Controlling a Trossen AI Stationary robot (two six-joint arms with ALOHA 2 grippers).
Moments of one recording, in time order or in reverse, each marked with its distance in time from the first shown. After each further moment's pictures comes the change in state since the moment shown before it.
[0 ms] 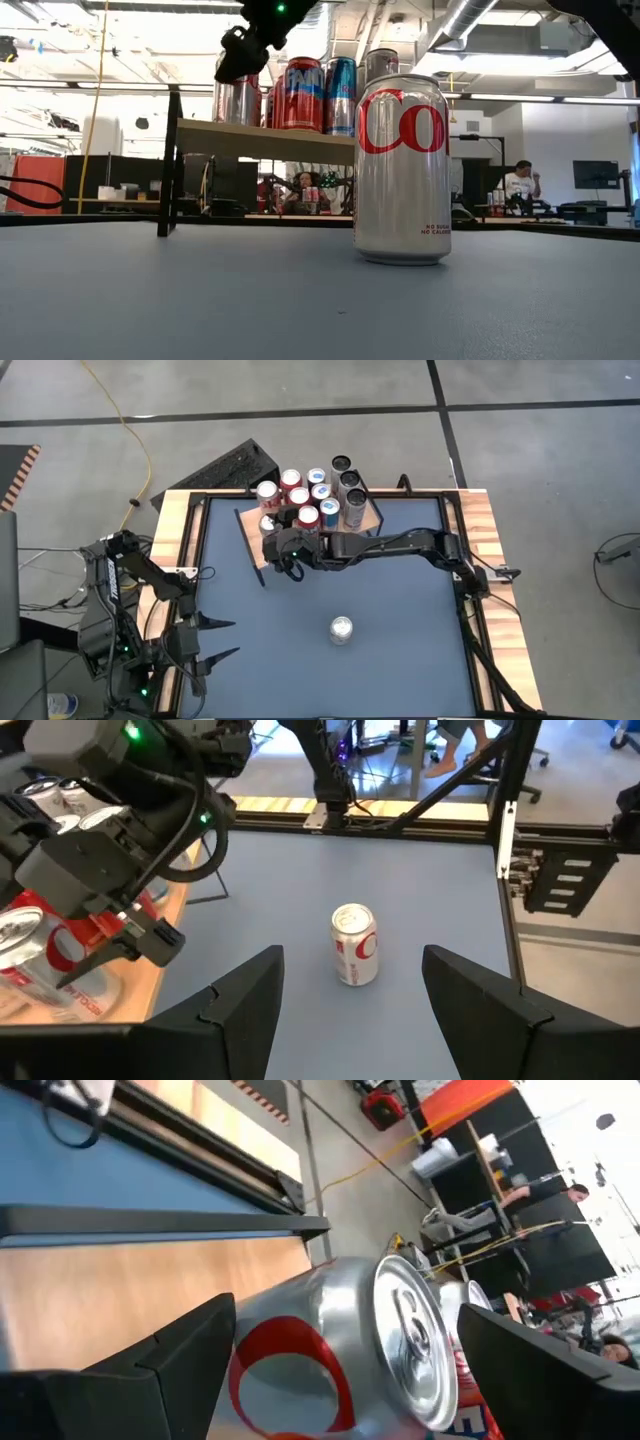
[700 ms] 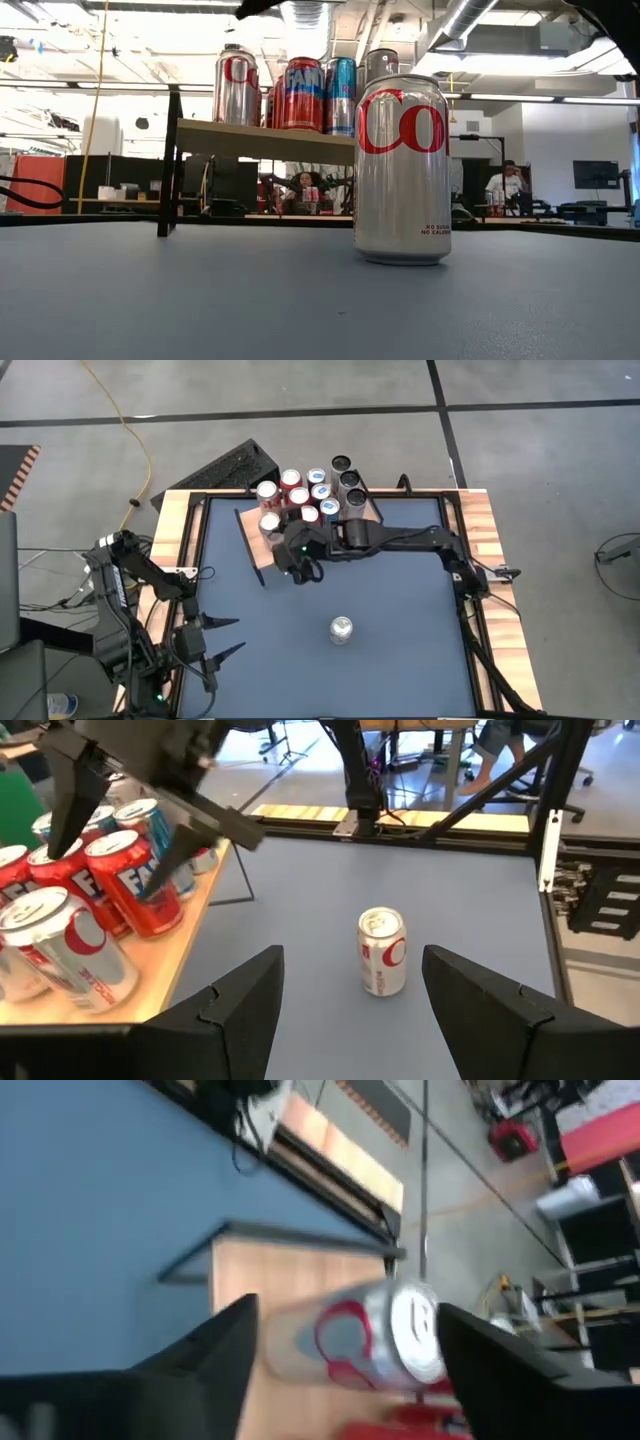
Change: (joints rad) left arm 0.002 0.000 -0.137 0.031 -0.082 -0.110; right arm 0.031 -0.037 0.315 -0.568 -0.268 0.040
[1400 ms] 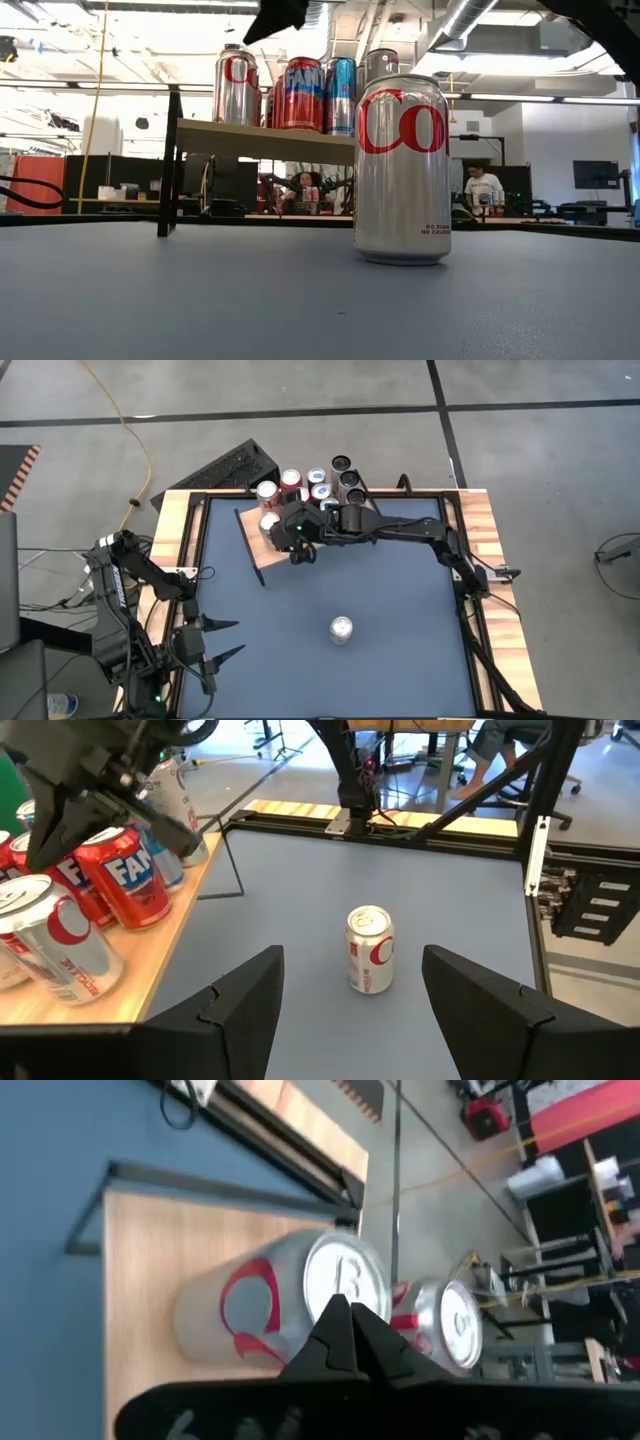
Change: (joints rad) left arm -0.005 0.000 0.000 0.015 0.008 -0.027; right arm -0.085 0.036 -0.001 0.061 0.018 -0.079
